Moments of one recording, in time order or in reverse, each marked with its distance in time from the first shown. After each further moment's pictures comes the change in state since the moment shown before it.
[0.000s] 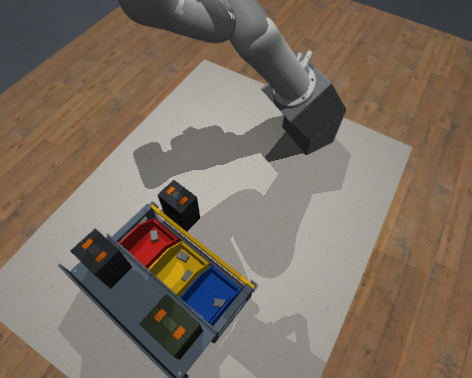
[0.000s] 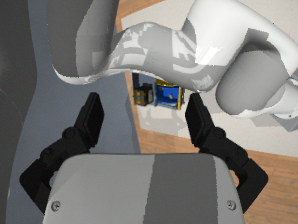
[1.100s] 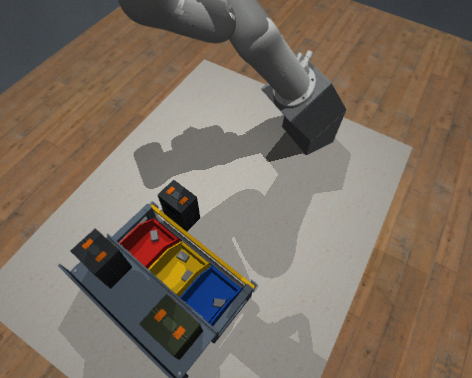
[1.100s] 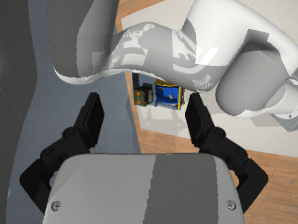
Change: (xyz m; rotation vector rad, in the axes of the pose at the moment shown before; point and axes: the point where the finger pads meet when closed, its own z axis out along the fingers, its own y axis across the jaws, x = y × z) arm 0.000 0.000 0.000 0.000 0.000 0.000
